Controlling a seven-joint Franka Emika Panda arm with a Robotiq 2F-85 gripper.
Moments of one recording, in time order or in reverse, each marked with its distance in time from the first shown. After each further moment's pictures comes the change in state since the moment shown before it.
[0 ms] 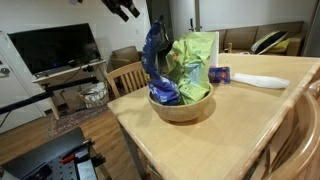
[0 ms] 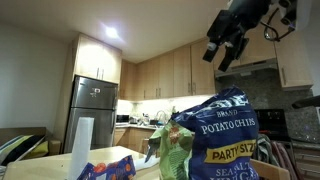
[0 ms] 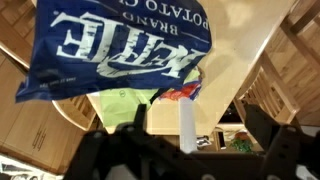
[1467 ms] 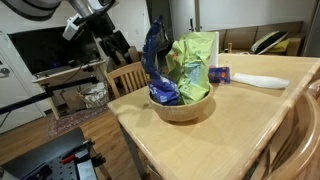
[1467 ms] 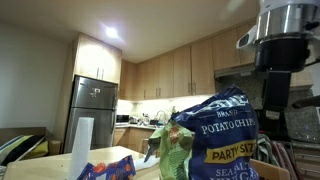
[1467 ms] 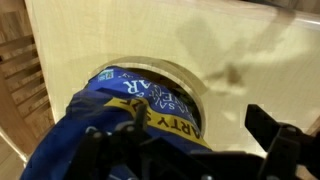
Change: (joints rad) arm 0.028 0.077 -0.001 -0.141 0.020 -0.173 -0.141
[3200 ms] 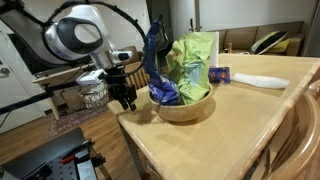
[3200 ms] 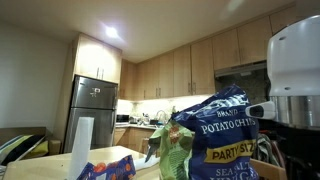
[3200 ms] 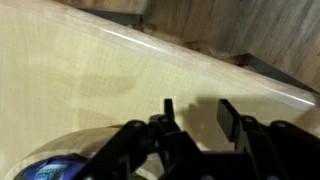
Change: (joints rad) arm -0.033 0.375 -0.058 -0.075 -0.241 0.259 0.006
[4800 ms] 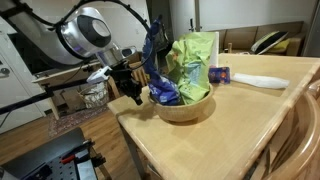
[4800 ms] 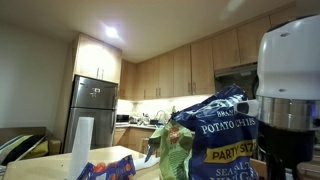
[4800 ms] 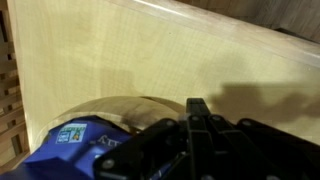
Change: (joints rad) arm -0.022 0.069 0.004 0.098 -0.354 0.002 0.354
